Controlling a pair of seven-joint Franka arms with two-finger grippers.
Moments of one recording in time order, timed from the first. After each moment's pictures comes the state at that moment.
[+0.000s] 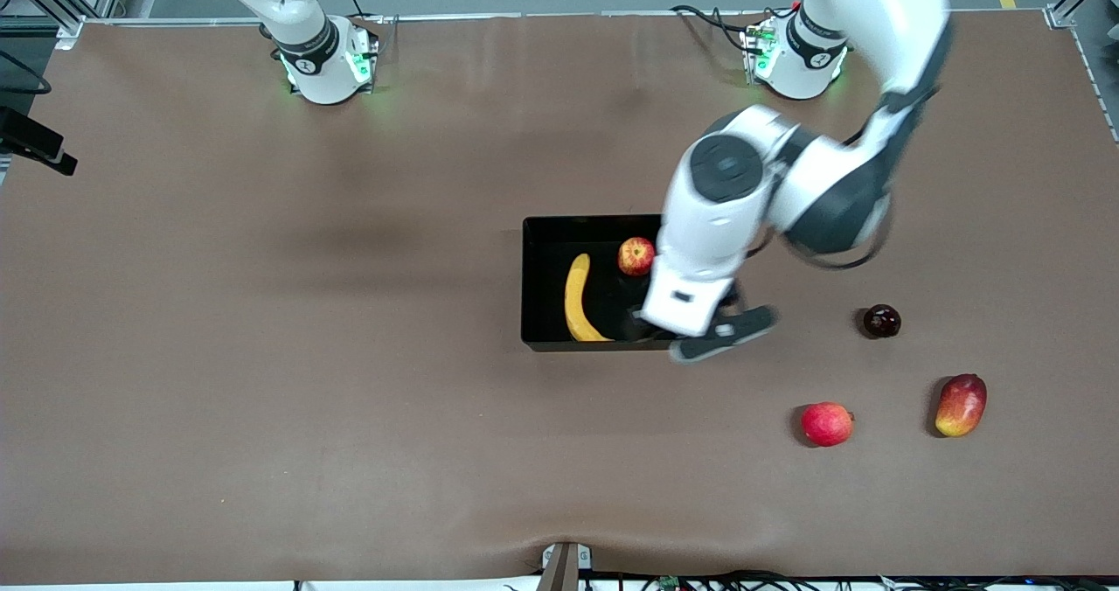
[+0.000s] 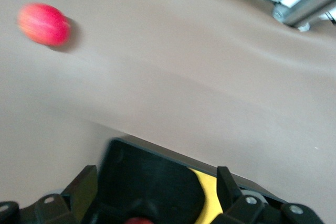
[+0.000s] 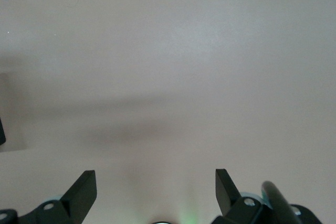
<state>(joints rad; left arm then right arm) -0.22 0.54 -0.41 -1.30 0.35 1.91 -1.05 -0.06 -0.04 -0.08 -1.53 0.00 1.45 -0.04</state>
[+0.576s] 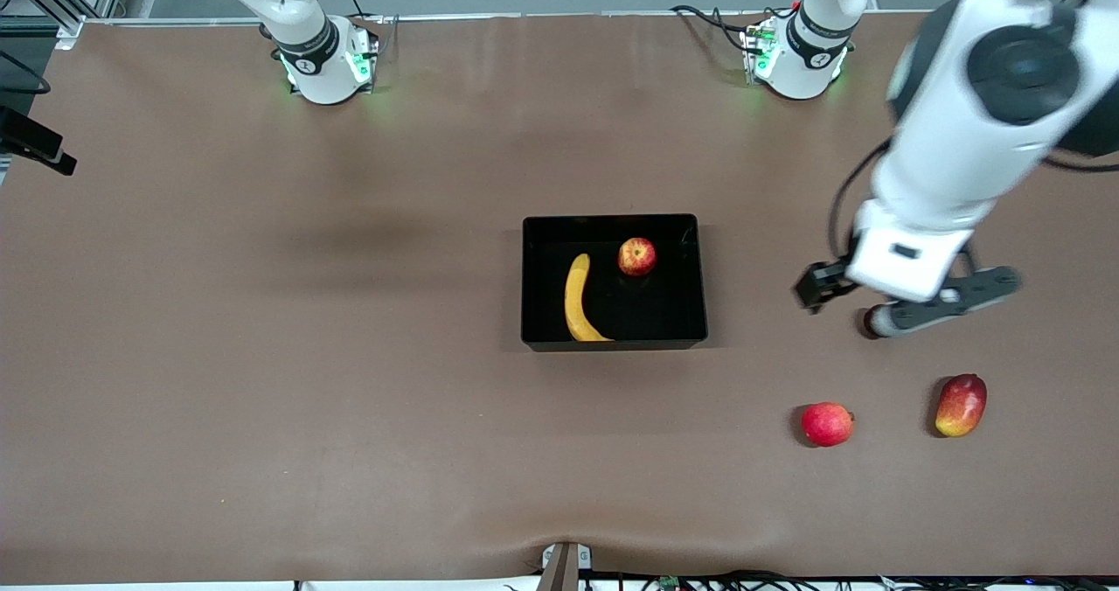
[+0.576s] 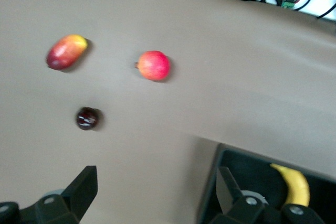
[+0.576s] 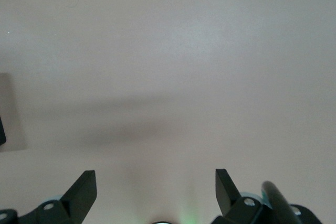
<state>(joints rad) 0.03 0.32 -0.41 -1.30 0.27 1.66 -0.63 -0.07 -0.04 -0.08 -1.53 0.00 1.45 -0.04</state>
